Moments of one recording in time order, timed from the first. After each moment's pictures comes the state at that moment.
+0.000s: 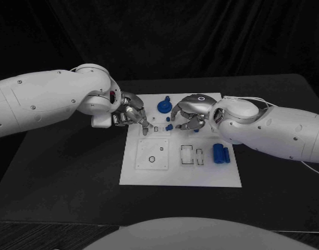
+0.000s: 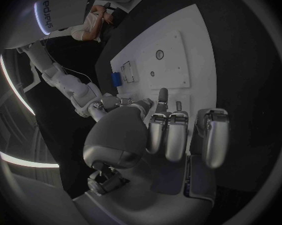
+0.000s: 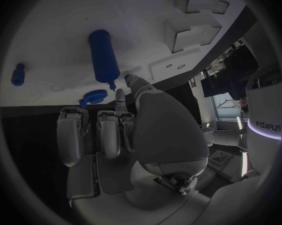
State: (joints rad) left arm 1.48 -0.72 -0.21 1.42 -0.79 0.45 -0.45; left_hand 1.18 0.11 0.22 0.20 0.23 0.92 0.09 0.26 0.41 1.47 0.01 1.57 1.31 1.47 -0.04 1.57 1.31 0.01 1.47 0.07 1.50 1.31; right arm 1.28 -0.58 -0.21 1.33 -1.61 -0.26 0.04; right_hand 1.40 -0.15 0.19 0.19 0.35 0.81 0.08 0.27 0.38 1.47 -0.01 1.57 1.31 1.46 -0.07 1.55 1.31 0.01 1.47 0.04 1.50 1.31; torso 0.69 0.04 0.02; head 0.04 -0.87
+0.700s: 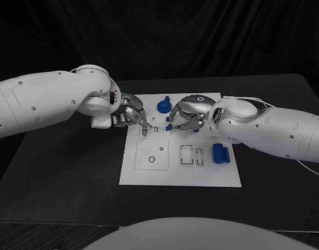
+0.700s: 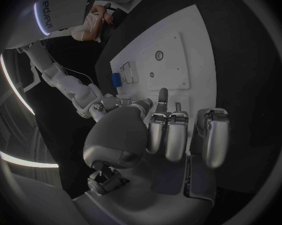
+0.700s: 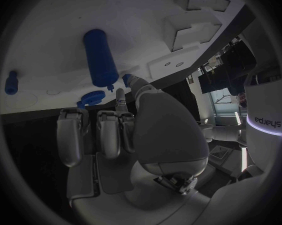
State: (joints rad) left arm 1.47 -0.72 -0.21 1.42 -0.79 0.45 -0.45; left_hand 1.18 0.11 0.22 0.20 0.24 0.92 0.09 0.26 0.41 1.47 0.01 1.57 1.31 1.47 -0.04 1.57 1.31 0.01 1.47 0.07 1.49 1.31; right arm 1.27 -0.56 -0.21 1.30 -1.56 -0.27 0.10; right_hand 1.41 -0.15 0.19 0.21 0.34 0.85 0.08 0.25 0.34 1.47 -0.01 1.57 1.31 1.46 -0.07 1.55 1.31 0.01 1.47 0.04 1.51 1.31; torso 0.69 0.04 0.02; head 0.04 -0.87
